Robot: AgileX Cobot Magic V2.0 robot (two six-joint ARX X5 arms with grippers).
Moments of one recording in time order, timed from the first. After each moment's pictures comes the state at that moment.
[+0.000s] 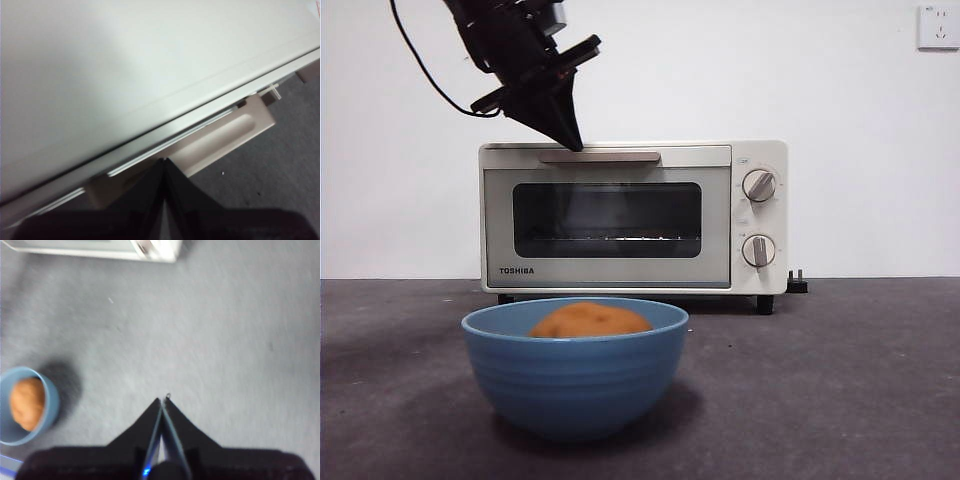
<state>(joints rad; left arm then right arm) -0.36 1.95 1.91 -0.81 0.24 0.03 -0.06 1.02 1.14 -1.10 -0.35 -0.08</state>
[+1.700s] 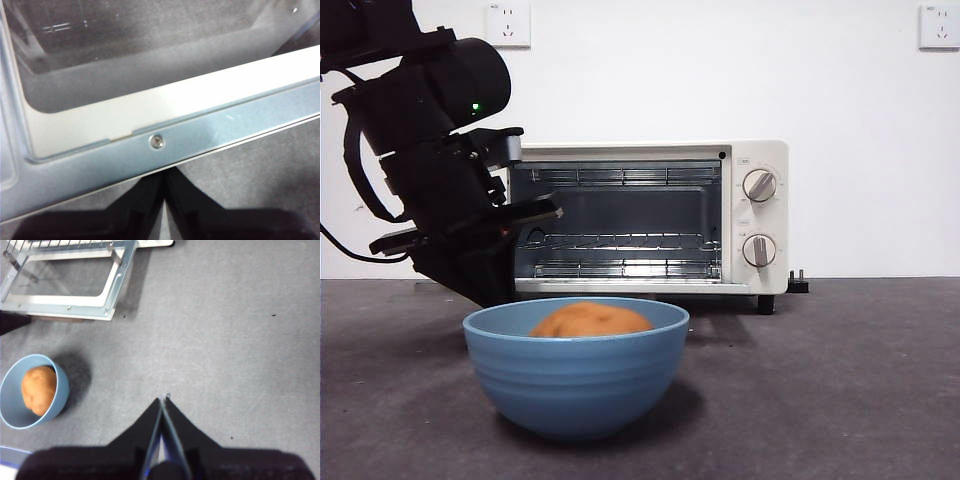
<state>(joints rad) -0.44 1.67 1.01 -0.35 0.07 -0.18 -0.10 0.74 0.98 -1.13 -0.39 -0.03</state>
